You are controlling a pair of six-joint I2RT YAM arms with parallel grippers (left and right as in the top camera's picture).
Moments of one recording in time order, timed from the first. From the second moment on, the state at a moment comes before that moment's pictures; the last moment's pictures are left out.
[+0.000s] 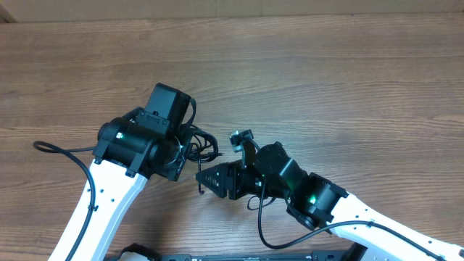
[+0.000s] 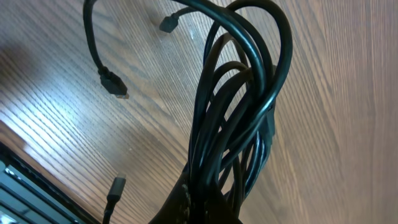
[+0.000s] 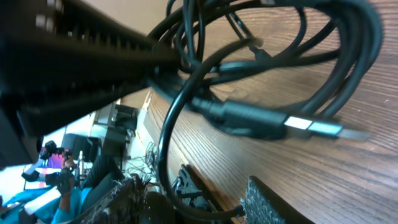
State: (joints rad) left arm -0.41 1.29 1.36 -1.33 -0.03 -1.57; right arm 0.93 1.23 0.74 0.05 -0.38 0.92
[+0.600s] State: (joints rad) left arm -0.41 1.29 1.36 -1.33 -0.05 -1.52; right arm 0.97 1.30 0.74 0.01 -0.36 0.79
